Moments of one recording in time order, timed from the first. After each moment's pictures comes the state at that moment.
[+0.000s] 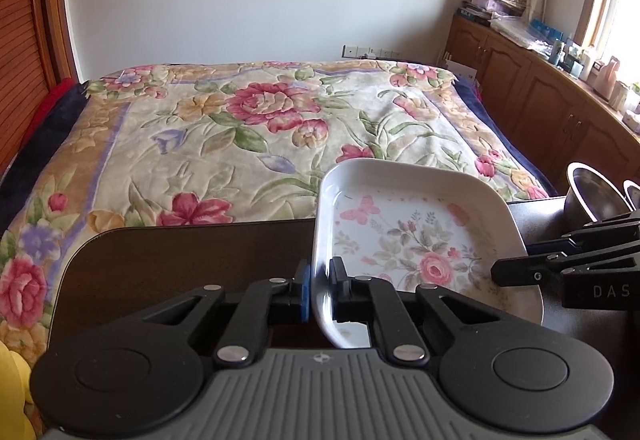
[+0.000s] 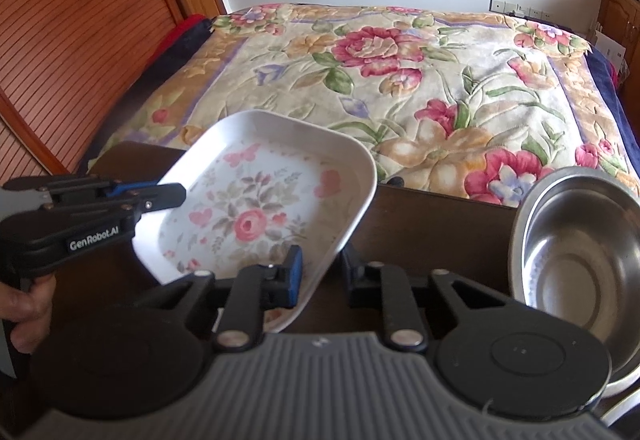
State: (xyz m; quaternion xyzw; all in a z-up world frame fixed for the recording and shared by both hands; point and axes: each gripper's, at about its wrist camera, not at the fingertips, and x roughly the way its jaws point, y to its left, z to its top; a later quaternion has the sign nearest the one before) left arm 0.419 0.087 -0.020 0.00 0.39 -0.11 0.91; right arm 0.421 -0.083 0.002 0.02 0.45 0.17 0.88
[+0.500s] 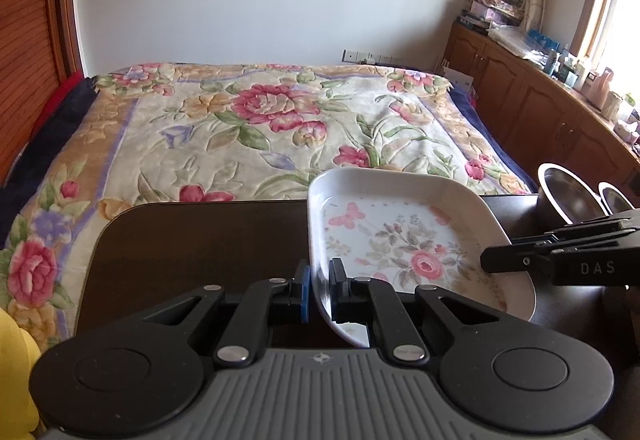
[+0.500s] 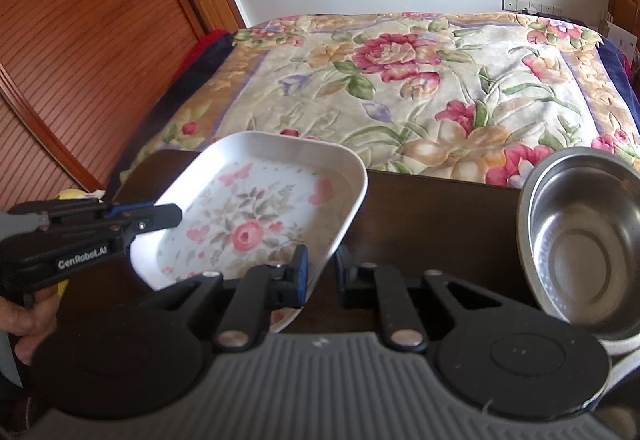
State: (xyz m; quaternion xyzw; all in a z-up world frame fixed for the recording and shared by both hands) left arm 0.377 0.099 0.003 -0.01 0.38 -0.11 0.92; right arm 0.398 -0.089 0.016 0.05 0.44 0.20 0.88
